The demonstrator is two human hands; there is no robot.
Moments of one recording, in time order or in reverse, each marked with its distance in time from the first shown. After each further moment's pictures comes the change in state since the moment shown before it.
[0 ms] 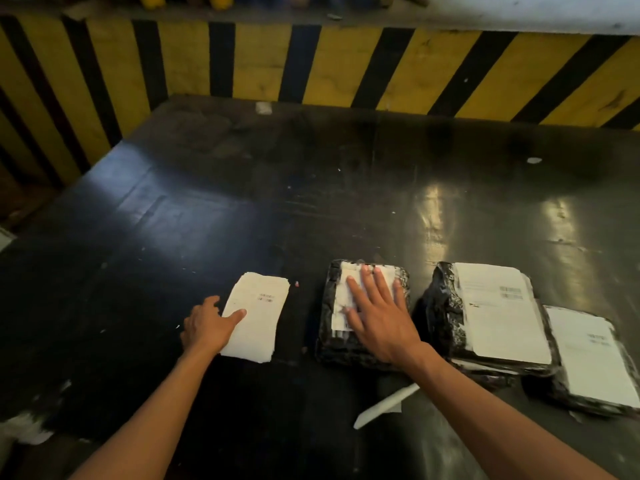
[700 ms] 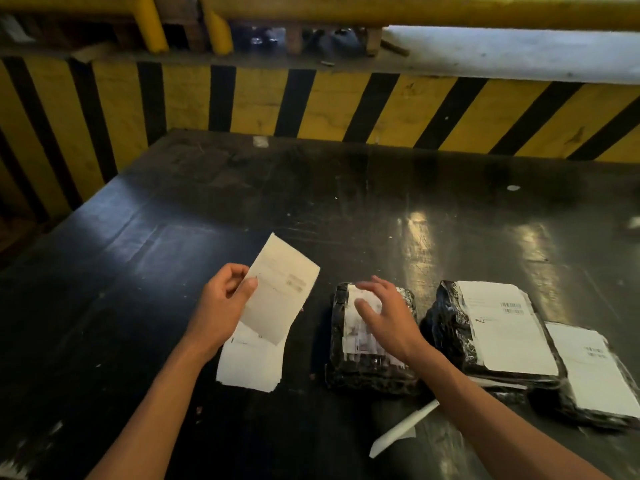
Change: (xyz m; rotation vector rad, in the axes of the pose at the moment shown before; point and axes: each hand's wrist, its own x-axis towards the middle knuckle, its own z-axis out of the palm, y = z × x) left_hand -0.044 0.059 -0.081 -0.608 -0.129 0.561; right_hand 0.005 -0.029 -0.050 0.715 0.219 0.188
